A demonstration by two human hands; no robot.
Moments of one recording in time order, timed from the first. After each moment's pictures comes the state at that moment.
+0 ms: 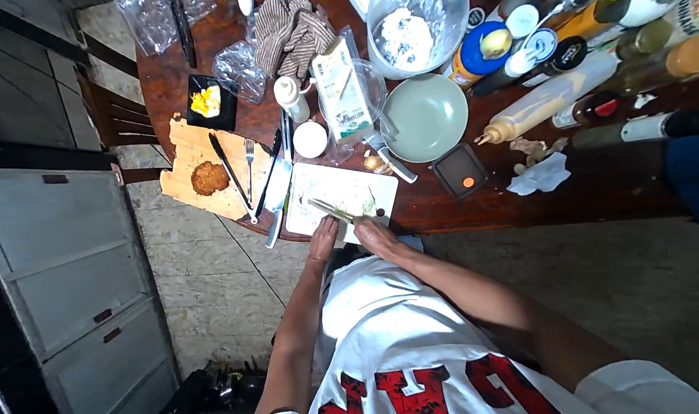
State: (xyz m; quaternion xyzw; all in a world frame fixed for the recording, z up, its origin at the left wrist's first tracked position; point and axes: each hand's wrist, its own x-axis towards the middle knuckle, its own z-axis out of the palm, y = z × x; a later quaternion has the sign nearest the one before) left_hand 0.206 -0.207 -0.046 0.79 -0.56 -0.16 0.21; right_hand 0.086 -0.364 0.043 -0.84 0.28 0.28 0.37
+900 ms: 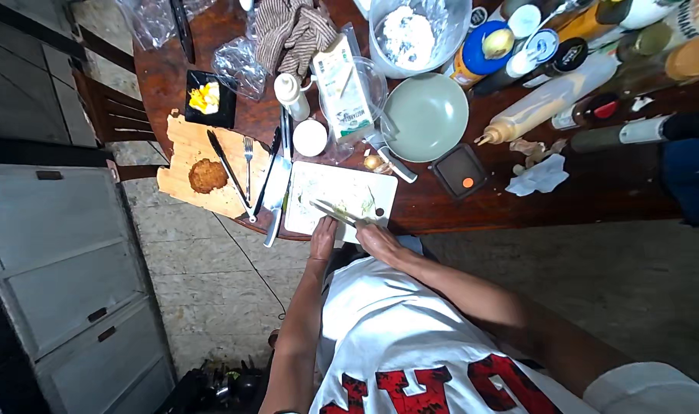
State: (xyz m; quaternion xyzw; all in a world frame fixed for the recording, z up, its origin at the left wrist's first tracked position) left_hand 0.198 -0.208 -0.046 0.81 -0.52 -0.15 0.22; right_hand 0.077 -0.362 0.056 -0.83 0.28 0.30 0.37
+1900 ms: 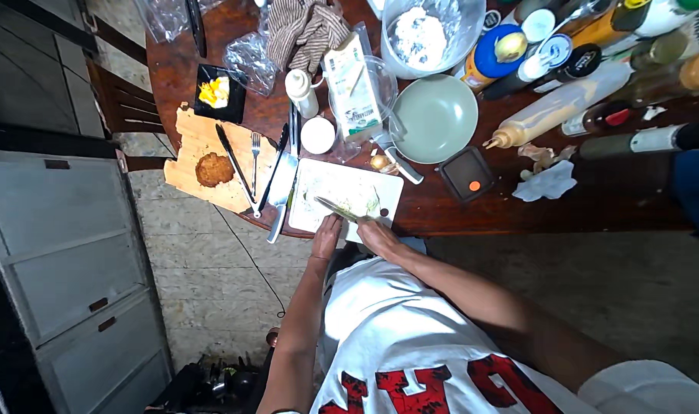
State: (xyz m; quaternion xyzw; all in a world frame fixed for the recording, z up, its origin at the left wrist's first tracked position) left_hand 0.202 -0.205 -0.040 0.80 -0.52 -0.19 0.22; right_hand 0.086 -0.357 0.036 -0.84 0.28 0.30 0.36
